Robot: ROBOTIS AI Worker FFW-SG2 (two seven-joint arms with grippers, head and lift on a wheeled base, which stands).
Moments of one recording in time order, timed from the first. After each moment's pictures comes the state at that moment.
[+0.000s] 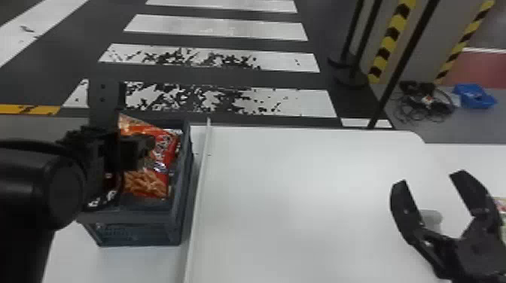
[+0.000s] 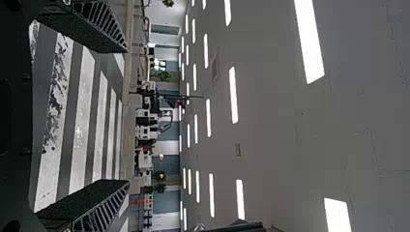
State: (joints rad) left arm -0.15 0.16 -0.05 -2.07 0.20 1.26 0.08; right arm 0.62 -0.17 -0.17 -1.93 -0.34 -0.56 0.34
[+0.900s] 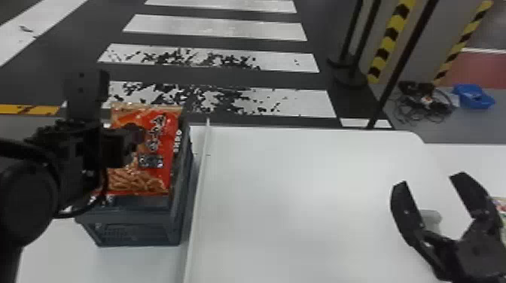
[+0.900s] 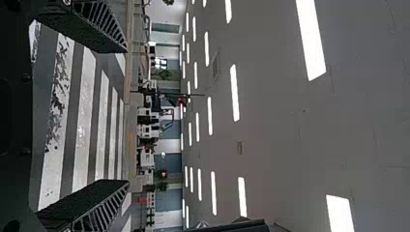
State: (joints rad) left arm -0.11 0.19 -0.02 -2.24 0.22 1.33 0.09; right arm 0.62 -0.16 -0.17 -1.93 -0.35 -0.56 0.34
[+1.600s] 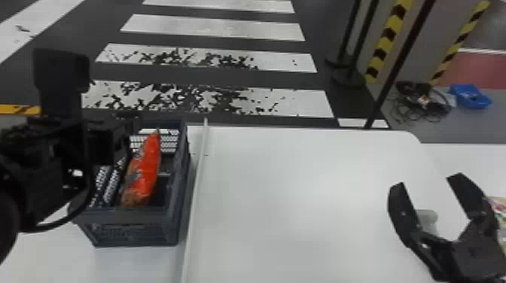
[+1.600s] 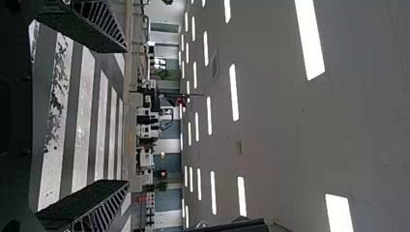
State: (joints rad) left arm -0.05 0.19 0.01 -2.42 0.30 1.33 0.11; right arm 0.63 -0.16 -0.17 -1.93 -0.35 -0.56 0.34
